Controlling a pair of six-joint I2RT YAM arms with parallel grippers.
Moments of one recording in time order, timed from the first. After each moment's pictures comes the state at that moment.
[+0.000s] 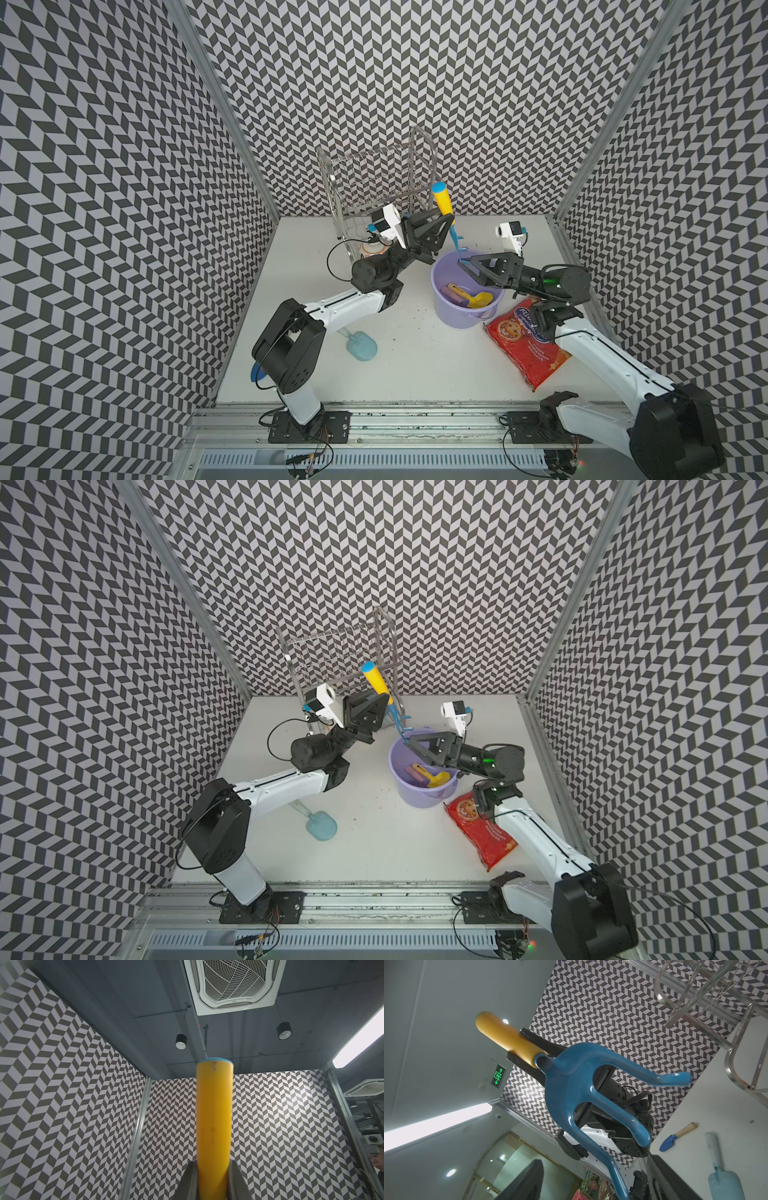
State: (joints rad) left arm -0.72 1.71 1.19 1.58 0.42 -0.58; right arm 0.30 1.17 0.70 1.06 -1.03 1.57
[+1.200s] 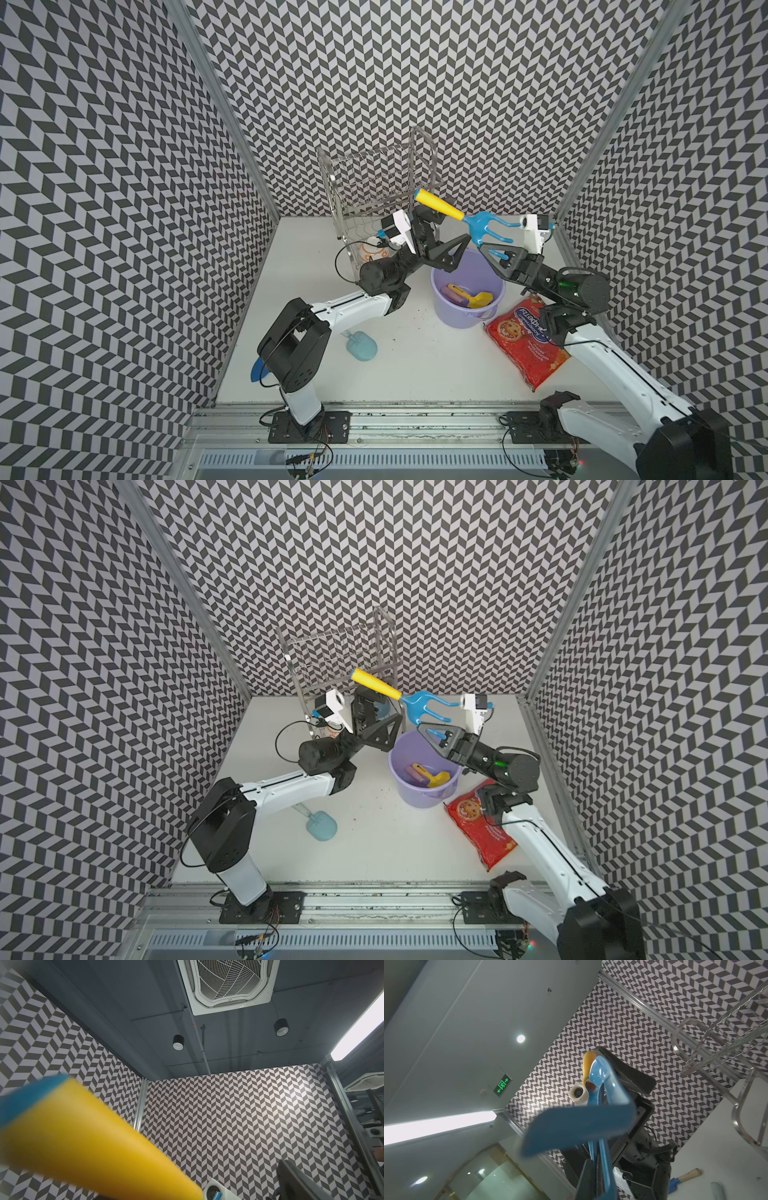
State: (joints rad) left arm -0.75 1.72 1.17 1.58 0.39 -0.51; right arm 0.28 1.04 0.75 0.89 -0.87 1.41
